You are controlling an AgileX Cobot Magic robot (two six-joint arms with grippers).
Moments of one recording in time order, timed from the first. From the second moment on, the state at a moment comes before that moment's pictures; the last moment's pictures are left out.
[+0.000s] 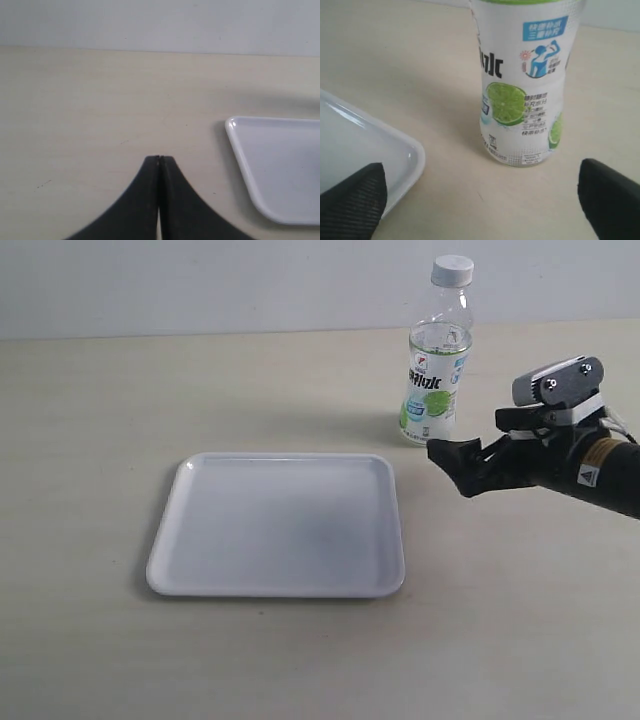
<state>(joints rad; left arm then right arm) -0.13 0.00 0.00 0.07 0.37 -0.13 -0.11 1.93 -0.55 -0.65 -0.92 0.27</state>
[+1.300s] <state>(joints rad) -0.13 0.00 0.00 0.07 0.37 -0.13 -0.11 2.30 -1.01 -0.70 -1.12 0.29</state>
